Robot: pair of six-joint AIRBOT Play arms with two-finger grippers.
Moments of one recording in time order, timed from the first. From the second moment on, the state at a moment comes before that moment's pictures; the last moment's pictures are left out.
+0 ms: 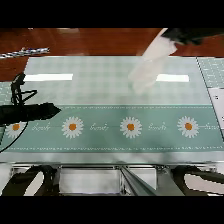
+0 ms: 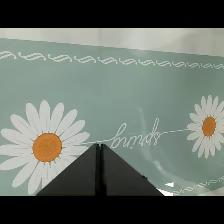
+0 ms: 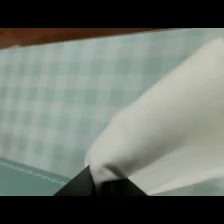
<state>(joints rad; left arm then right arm) 0.10 -0.74 0.66 0.97 -1.11 -1.38 0.00 -1.41 1.87 -0.99 1.31 1.68</state>
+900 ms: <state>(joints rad) 0.10 -0.74 0.66 0.97 -1.11 -1.36 -0.74 -1.12 1.62 -1.27 1.74 1.75</state>
